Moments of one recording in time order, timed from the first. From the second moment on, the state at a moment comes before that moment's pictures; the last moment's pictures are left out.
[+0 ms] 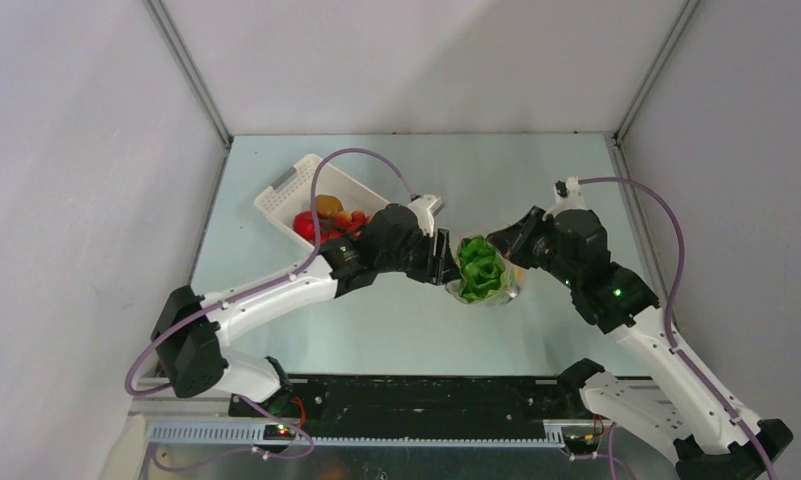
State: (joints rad) left arm -0.92 1.39 1.09 -0.26 0.15 -0.59; right arm 0.55 0.82 0.93 -0.47 0.02 0.85
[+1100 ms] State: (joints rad) left arm -0.93 1.27 1.32 -0.39 -0.16 -0.43; right arm 0.54 0.83 1.01 -0.56 0.01 0.56
